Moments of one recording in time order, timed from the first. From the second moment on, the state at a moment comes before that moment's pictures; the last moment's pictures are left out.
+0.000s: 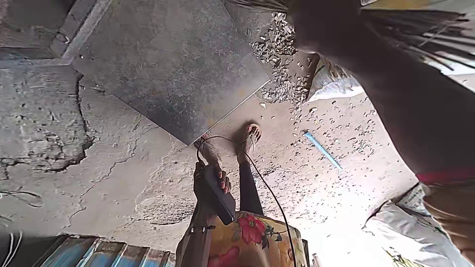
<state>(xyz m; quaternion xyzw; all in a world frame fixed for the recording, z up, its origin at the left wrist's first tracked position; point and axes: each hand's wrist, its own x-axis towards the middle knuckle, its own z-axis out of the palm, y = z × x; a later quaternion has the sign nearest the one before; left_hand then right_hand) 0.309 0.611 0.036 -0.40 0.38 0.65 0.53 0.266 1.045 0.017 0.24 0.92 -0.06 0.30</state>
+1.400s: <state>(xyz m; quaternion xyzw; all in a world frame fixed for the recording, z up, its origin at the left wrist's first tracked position) 0.223 0.597 0.012 -0.30 0.30 0.81 0.41 0.315 0.905 0.028 0.62 0.50 -0.60 0.12</state>
